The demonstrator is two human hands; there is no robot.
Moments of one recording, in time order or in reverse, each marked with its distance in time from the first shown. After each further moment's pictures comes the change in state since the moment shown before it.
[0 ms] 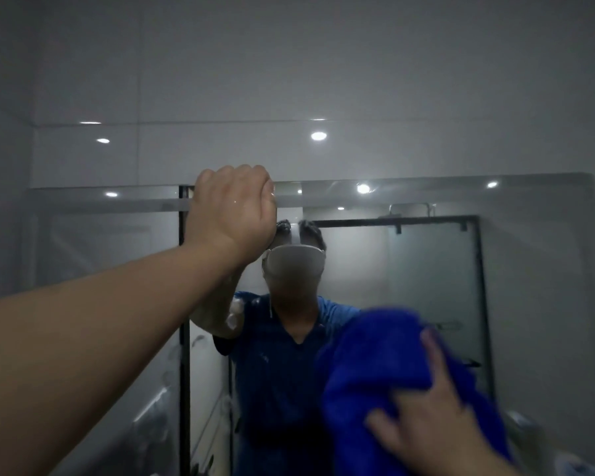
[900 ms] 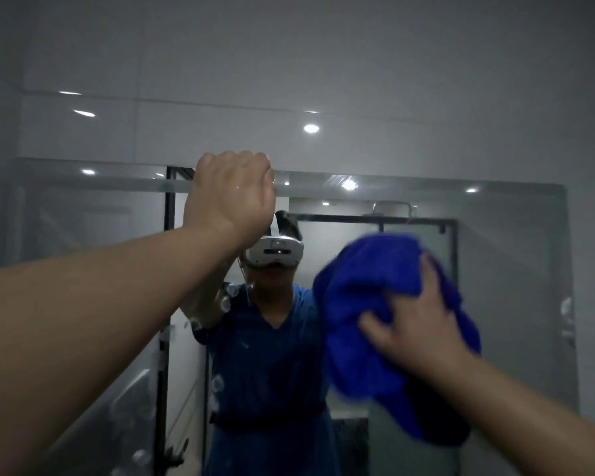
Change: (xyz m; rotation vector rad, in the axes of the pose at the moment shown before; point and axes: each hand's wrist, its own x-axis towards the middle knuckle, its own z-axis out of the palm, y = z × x) left_hand 0.000 -0.001 -0.001 0.019 -0.014 -0.006; right_hand 0.088 0.010 -0.044 0.039 0.082 0.055
